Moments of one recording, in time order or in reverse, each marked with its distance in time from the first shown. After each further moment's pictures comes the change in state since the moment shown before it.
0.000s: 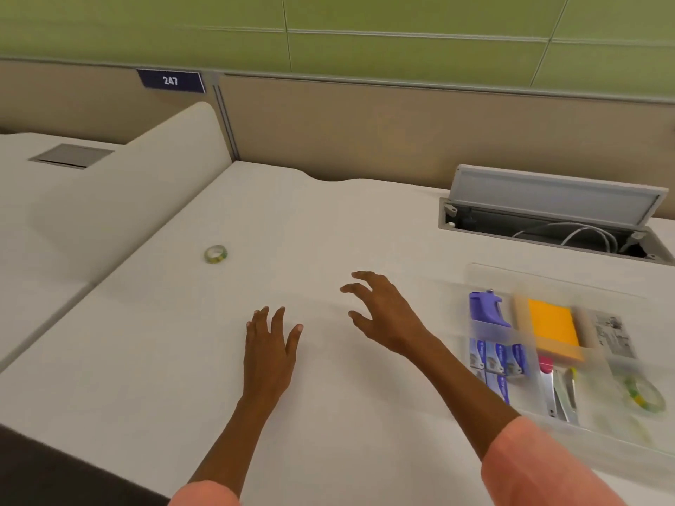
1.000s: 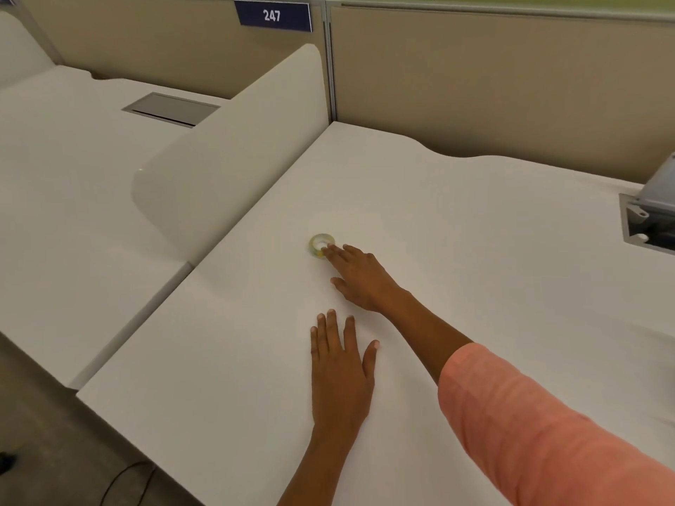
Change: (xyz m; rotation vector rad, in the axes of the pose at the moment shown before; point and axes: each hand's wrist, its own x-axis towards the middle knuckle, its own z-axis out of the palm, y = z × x) left_hand 0.057 -0.093 -0.011 0.137 0.050 -0.127; right_hand 0.233 -0.120 0.160 -0.122 -0.303 -0.214
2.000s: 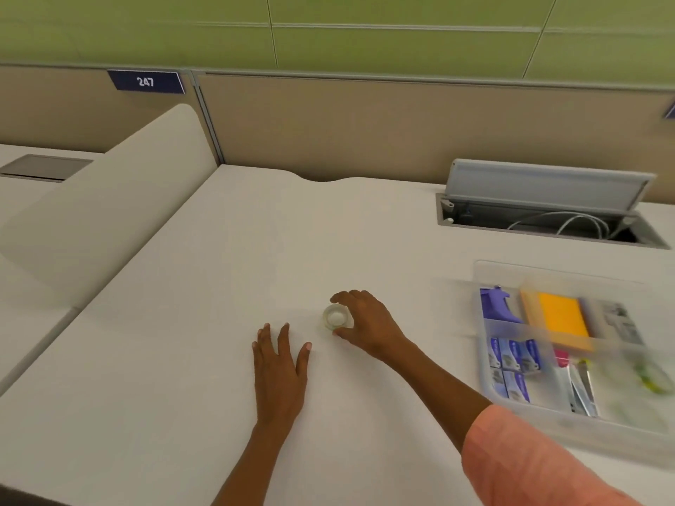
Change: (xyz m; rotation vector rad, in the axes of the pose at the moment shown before) left_hand -0.060 0.061 0.006 -0.178 -0.106 0.104; right_hand -0.232 0.054 -0.039 0.316 0.218 0.371
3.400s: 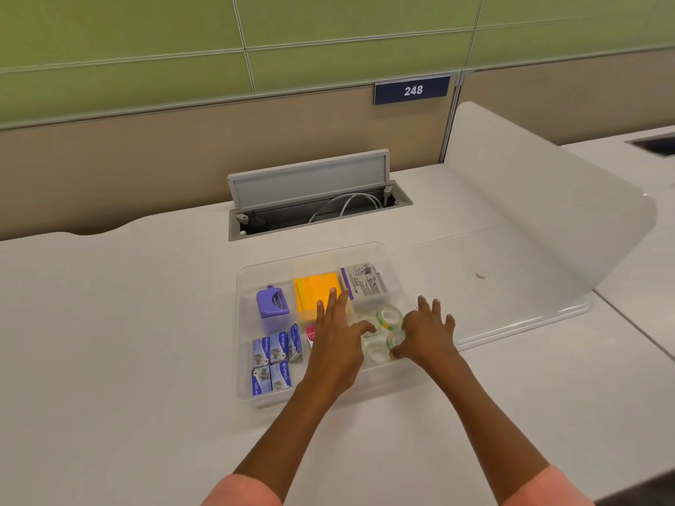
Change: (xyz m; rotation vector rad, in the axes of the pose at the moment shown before) left_hand -0.125 0.342 0.184 0.022 -0.359 0.846; right_hand -0.271 0.260 -0.180 -0.192 0.066 0.912
